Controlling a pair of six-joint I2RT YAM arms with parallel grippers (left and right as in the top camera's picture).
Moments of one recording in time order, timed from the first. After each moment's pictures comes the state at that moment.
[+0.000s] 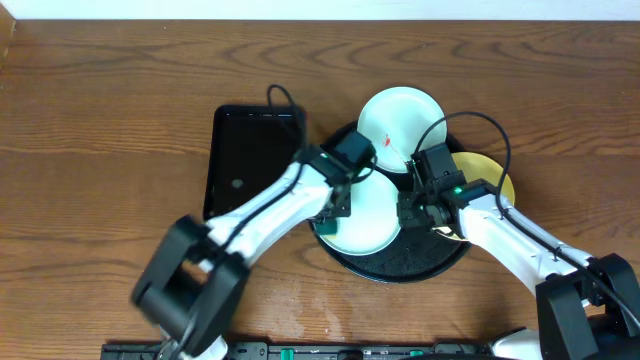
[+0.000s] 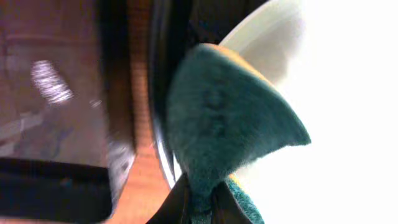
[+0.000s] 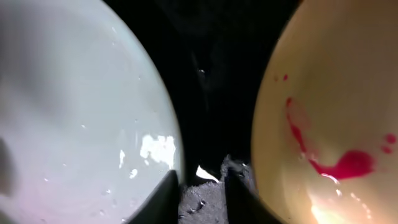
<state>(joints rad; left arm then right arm) -0.68 1.79 1.24 -0.92 -0.12 -0.70 0.39 1.58 0.80 -0.48 -0.11 0.38</state>
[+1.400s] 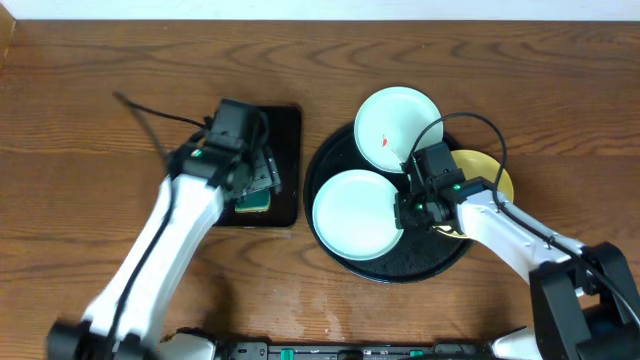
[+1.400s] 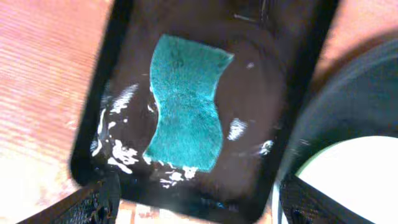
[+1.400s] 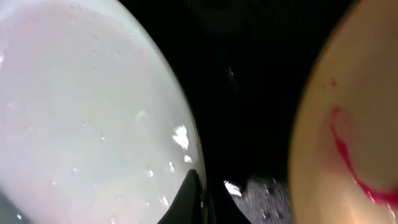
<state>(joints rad) -0.26 1.41 1.12 -0.90 -0.09 -0.54 0.38 1.62 0.81 -0.48 -0.20 0.33</state>
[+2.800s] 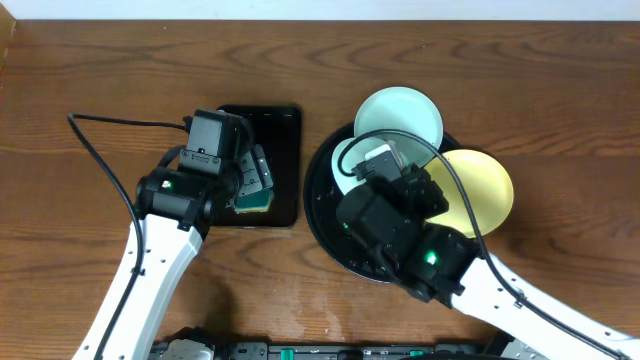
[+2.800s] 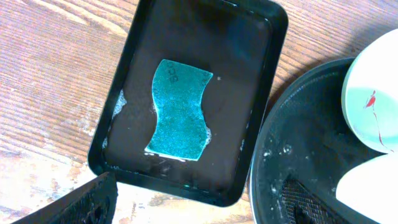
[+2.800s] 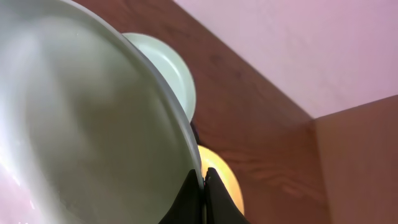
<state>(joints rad) -0.26 1.25 1.13 -0.93 -0.09 -0.54 0.95 1.29 1.01 -0.65 0.97 0.07</state>
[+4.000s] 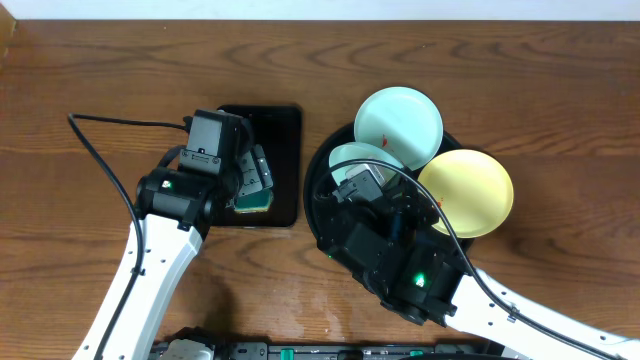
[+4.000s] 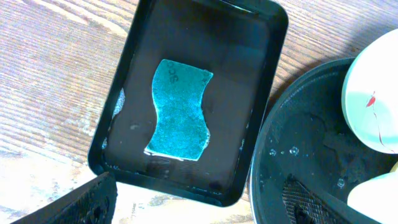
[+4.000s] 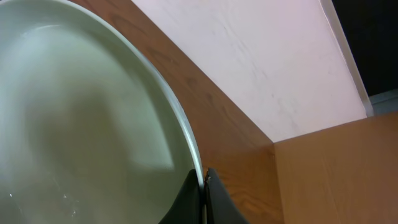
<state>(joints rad) -0.26 1.25 1.13 -0.93 -0.09 -0.54 1.08 1.29 1.01 -0.65 1.14 -0.01</state>
